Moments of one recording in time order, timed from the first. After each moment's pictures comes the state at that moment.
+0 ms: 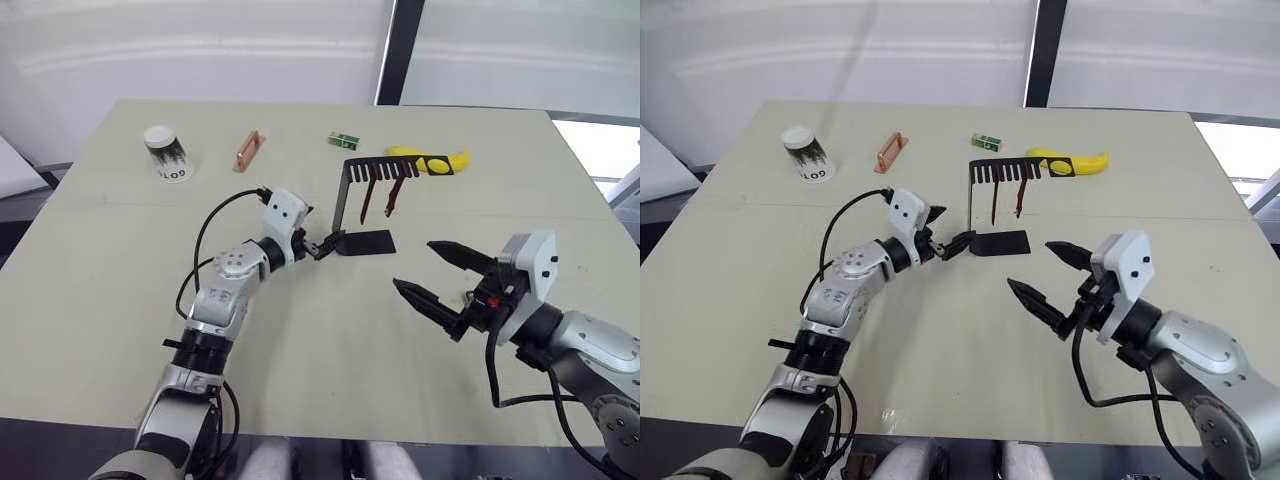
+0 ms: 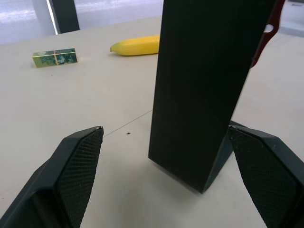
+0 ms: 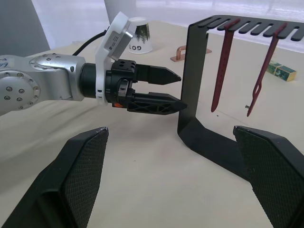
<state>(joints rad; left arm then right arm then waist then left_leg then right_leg) -0.66 0.20 -0.10 0.21 -0.15 0.33 -0.42 -0.03 -0.66 -0.28 -0.78 0.81 0.70 0.47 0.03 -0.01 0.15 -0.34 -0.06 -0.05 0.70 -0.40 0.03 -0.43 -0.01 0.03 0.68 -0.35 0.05</state>
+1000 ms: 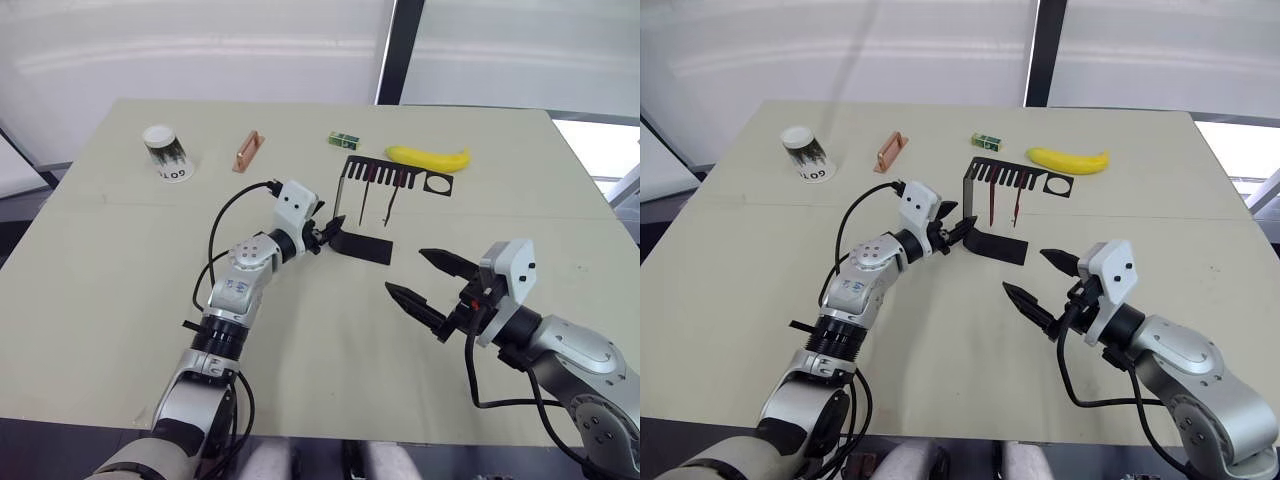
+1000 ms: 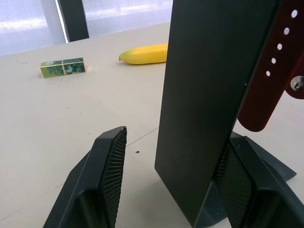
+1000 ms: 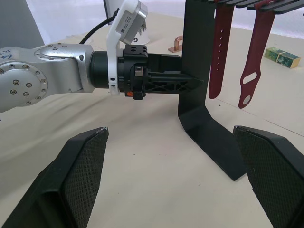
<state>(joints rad) -0.74 0.14 -0.08 0.36 -0.11 0.24 -0.39 -0.02 -0.62 -0.20 -0.75 0.72 0.68 0.47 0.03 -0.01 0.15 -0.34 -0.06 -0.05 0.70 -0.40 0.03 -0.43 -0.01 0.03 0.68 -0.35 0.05</state>
